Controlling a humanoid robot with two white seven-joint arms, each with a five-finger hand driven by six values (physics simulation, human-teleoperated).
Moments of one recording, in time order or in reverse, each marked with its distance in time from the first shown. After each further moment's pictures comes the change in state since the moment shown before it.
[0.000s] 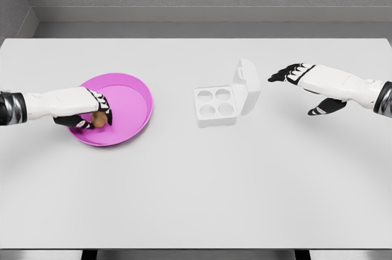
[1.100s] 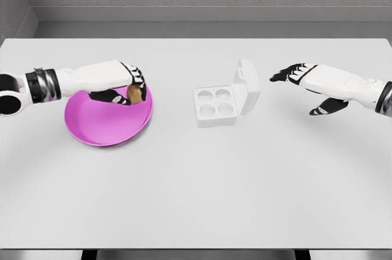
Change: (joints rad) left arm 0.002 -0.153 0.128 0.020 0.043 0.000 0.012; right arm 0.000 -0.005 -0.001 0.006 0.000 0.000 0.000
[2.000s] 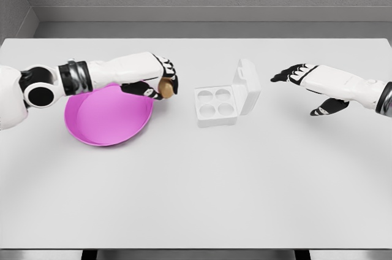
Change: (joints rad) left arm 0.000 -0.133 0.047 0.018 0.044 0.000 0.000; right arm 0.000 0.001 0.000 0.009 0.000 0.000 0.000
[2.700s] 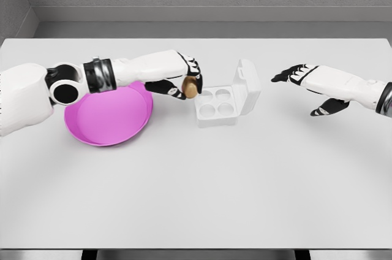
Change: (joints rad) left arm 0.001 -0.100 0.020 0.012 0.018 0.000 -0.001; right arm 0.000 0.001 0.000 0.007 0.000 0.000 0.000
